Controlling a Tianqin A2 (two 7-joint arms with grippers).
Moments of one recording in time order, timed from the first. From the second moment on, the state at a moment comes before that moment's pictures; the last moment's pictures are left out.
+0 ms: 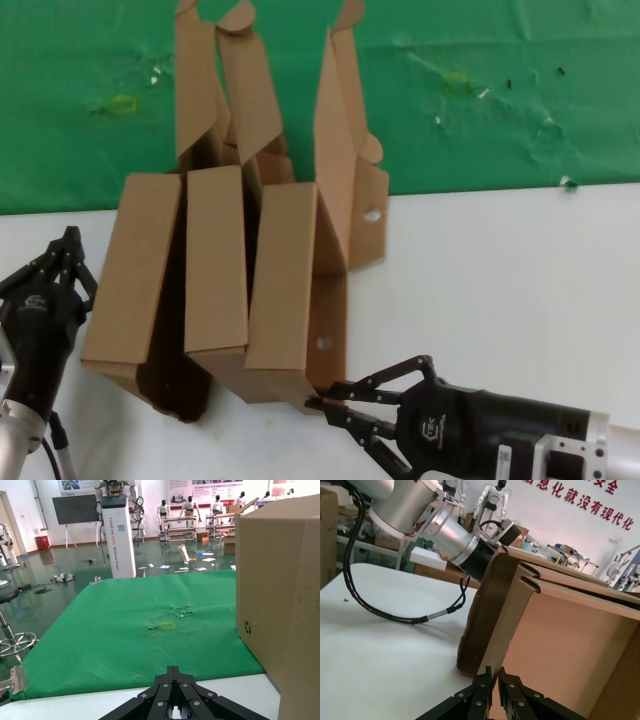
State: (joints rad) left arm 0.00 -0.30 1.60 -1.60 -1.80 0.00 0.00; right arm -0.01 0.62 -1.78 1.78 1.86 -0.84 -0.51
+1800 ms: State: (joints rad) left arm 0.00 -0.30 1.60 -1.60 -1.80 0.00 0.00; right arm 0.87 0.50 -2.17 1.46 0.35 -1.10 0.52
